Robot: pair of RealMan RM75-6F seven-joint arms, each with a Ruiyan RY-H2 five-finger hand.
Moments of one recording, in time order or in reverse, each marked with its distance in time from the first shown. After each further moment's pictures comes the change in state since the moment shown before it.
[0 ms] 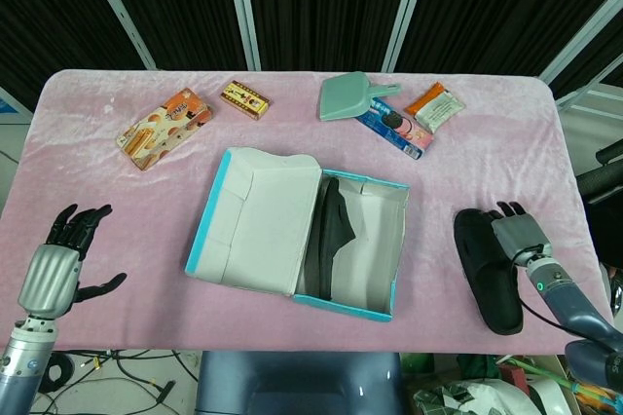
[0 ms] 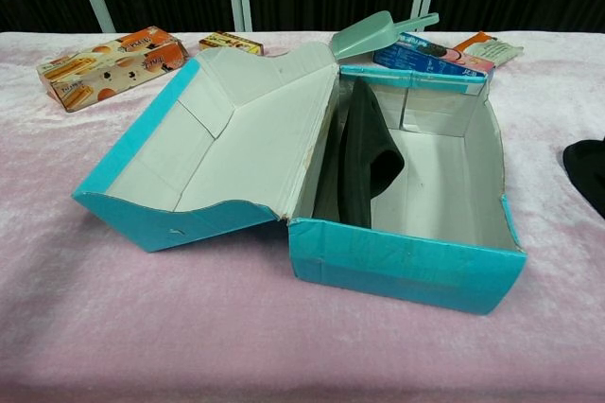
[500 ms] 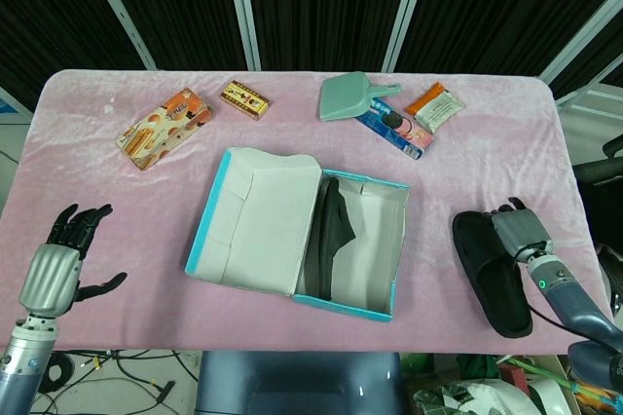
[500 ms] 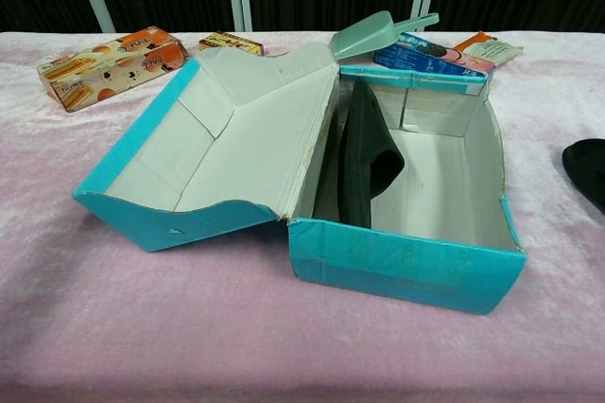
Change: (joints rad) left arm -0.003 -0.010 -0.004 0.022 -0.002 -0.007 -0.020; right arm -0.018 0.034 0.028 -0.044 -0.047 0.049 0.050
